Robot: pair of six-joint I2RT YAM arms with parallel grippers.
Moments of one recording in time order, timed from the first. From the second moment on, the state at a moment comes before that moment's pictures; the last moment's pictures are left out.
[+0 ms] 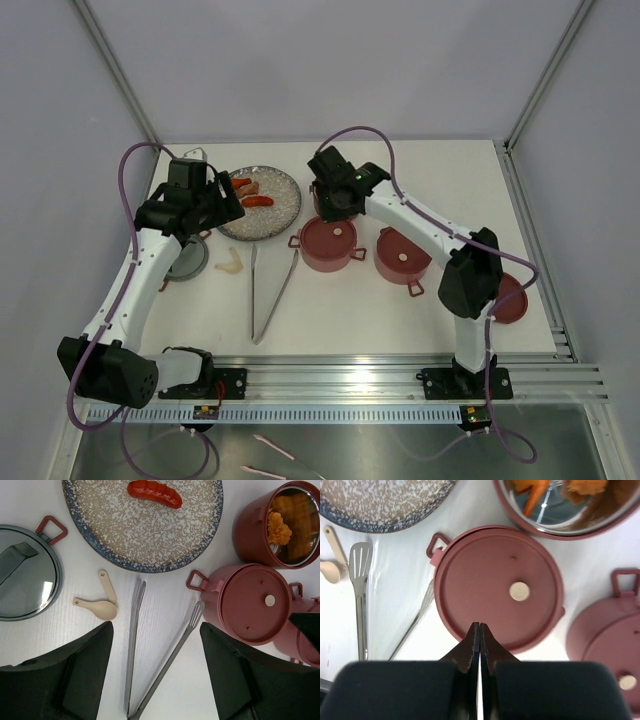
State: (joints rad) left arm -0.19 1.24 1.27 -0.80 -0.05 -0.48; right arm 0.76 1.99 1.89 -0.89 0.17 0.46
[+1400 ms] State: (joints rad) left arm -0.25 1.43 1.21 -0.67 0.18 -0.51; right arm 0.73 2.04 1.86 -0.84 0.12 0.48
